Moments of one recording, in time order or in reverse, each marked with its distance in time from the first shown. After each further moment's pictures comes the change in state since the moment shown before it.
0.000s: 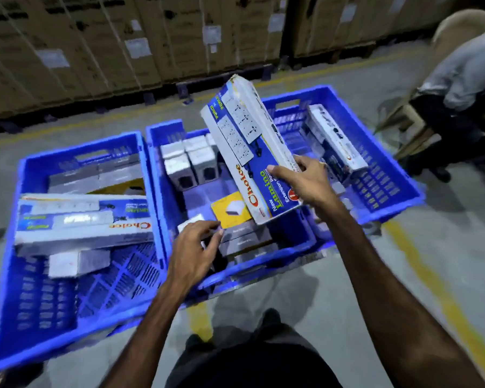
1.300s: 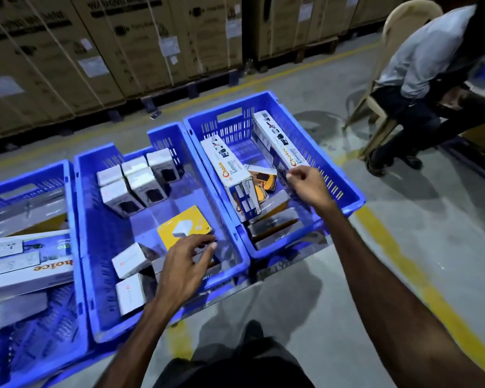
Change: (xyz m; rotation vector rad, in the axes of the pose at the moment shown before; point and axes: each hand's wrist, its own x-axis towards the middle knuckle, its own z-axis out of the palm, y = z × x) left_hand 0.027 0.090 0.098 -0.014 -0.102 0.058; right_hand 0.094 0.110 -0.151 -0.111 0.157 -0.015
